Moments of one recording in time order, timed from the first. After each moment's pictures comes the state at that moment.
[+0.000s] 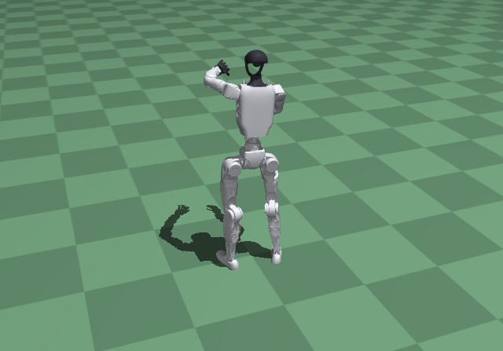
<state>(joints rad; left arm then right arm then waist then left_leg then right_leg) -1.67 0.78 -1.34 0.64 0.73 -0.13 0.24 -0.79 -0.40 0.42 0.51 0.11 -0.09 -0.37 -0.04 0.03 0.12 0.04 0.03 0.28 -0.04 -0.09 -0.19 0.04 -0.21 -0.40 0.07 -0.06 0.23</state>
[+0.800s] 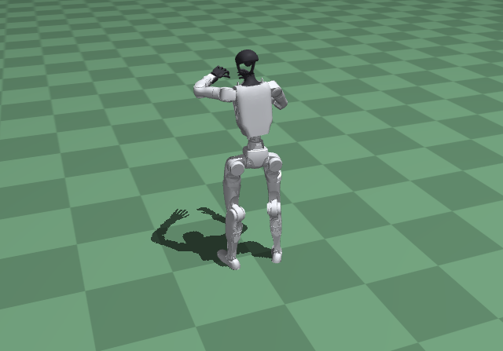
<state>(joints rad) -1.52 0.97 -1.16 0.21 0.45 -0.17 0.23 -0.68 -0.61 0.35 -0.02 0.36 -0.17 -0.33 0.06 -0.09 0.13 0.00 0.07 0.32 -0.06 -0.08 -0.19 -0.03 -0.17 -0.37 0.04 -0.02 0.26</state>
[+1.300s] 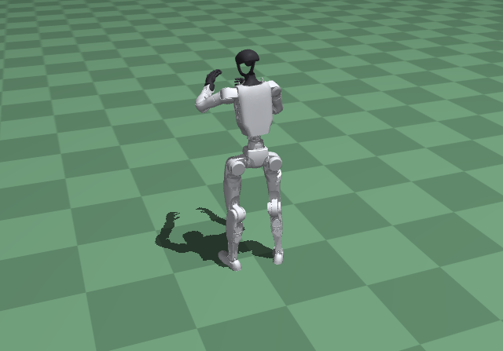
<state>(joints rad) -1.03 0.78 -0.69 0.13 -0.09 -0.18 0.33 -0.56 -0.45 0.32 0.07 0.30 -0.14 -0.42 0.10 -0.08 0.13 0.02 0.06 0.28 -0.05 -0.10 -0.18 0.00 -0.19 -0.41 0.08 -0.06 0.25</state>
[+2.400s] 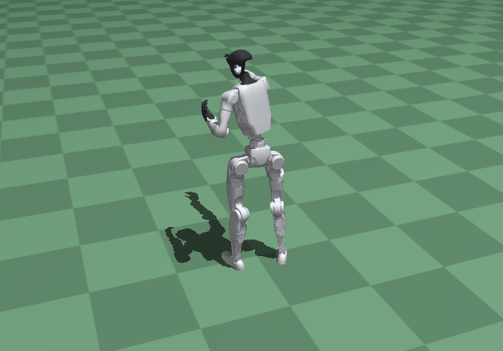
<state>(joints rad) -0.15 0.49 -0.38 -0.29 -0.39 -0.29 0.16 -1.61 -0.76 0.59 1.29 0.44 0.04 -0.46 0.38 -0.10 0.20 -0.03 0.06 0.24 -0.08 -0.08 -0.22 -0.02 -0.18 -0.44 0.06 -0.05 0.22</state>
